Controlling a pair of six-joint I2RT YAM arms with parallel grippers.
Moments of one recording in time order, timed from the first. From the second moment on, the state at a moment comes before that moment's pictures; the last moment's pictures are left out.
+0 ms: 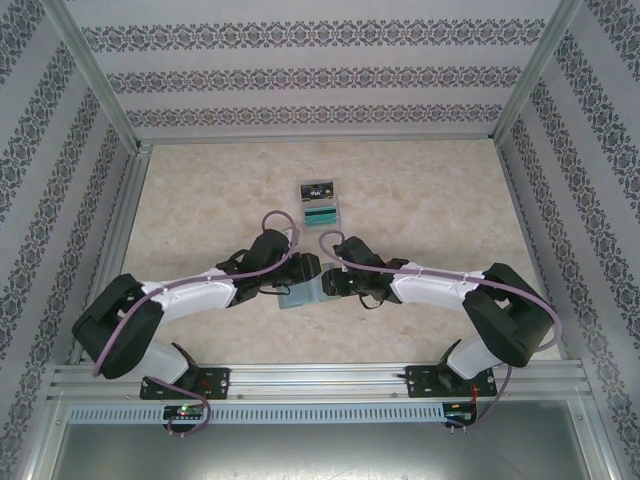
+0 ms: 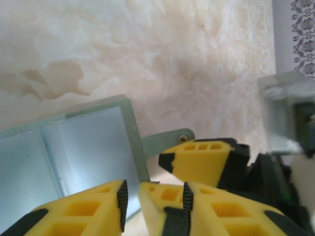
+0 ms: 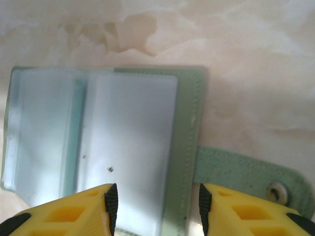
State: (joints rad) left arm -0.70 1.43 0.66 0.12 0.22 -0.93; right arm 0.80 1.51 0.71 -0.17 -0.06 0.61
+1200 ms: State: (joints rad) left arm -0.61 1.39 0.48 0.03 0.23 -0.95; right arm 0.83 1.64 0.80 -0.23 0.04 0.57
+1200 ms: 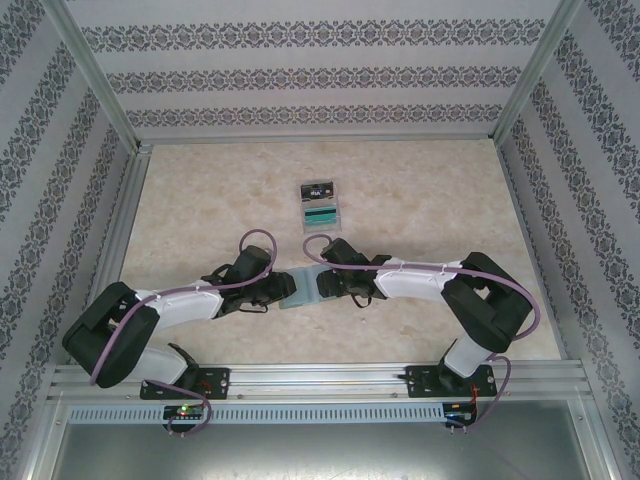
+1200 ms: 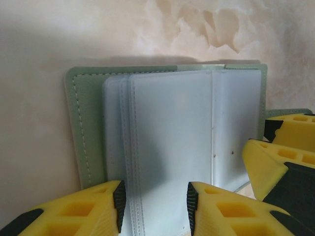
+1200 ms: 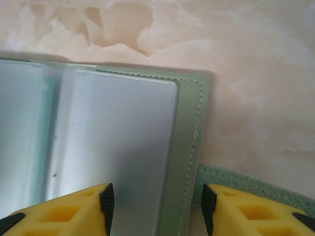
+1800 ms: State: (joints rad) left arm -0.64 1.38 0.51 0.04 0.26 -0.95; right arm 0.83 1.64 0.80 -0.22 0.04 0.57
